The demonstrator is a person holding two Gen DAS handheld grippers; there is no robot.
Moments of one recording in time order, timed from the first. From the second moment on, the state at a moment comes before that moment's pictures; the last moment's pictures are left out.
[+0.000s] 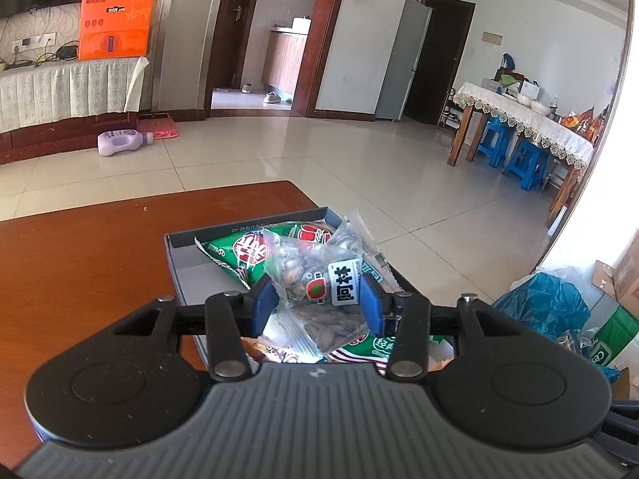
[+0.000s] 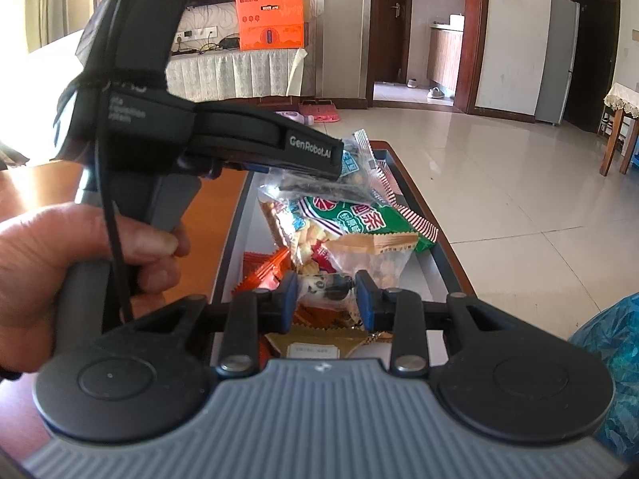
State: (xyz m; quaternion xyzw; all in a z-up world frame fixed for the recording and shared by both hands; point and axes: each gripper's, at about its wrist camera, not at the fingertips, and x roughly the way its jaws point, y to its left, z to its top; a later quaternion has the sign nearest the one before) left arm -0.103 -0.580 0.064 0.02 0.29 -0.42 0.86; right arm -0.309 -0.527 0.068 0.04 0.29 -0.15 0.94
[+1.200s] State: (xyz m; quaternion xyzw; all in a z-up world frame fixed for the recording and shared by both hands) left arm -0.120 -0.573 0.068 0.04 0.28 -0.42 0.86; right arm -0.287 -0.541 0.058 0.04 0.31 -0.16 0.94
